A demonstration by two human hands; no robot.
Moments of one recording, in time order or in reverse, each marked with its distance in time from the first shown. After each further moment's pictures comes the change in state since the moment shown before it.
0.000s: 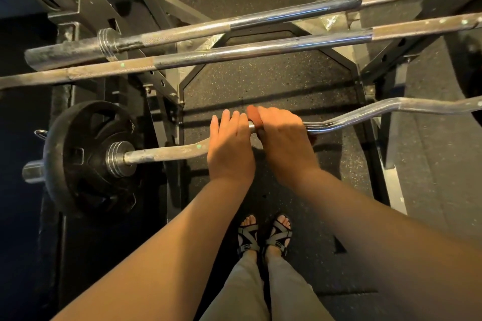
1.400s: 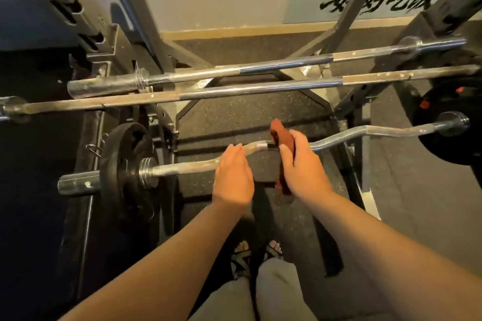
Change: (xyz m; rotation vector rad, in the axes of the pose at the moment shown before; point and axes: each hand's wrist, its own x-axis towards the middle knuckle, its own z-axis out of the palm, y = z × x) left_hand -0.037 -0.026 -0.054 -0.443 -0.145 -0.083; right_hand -0.029 -0.049 -0.093 0.663 -0.086 0.603
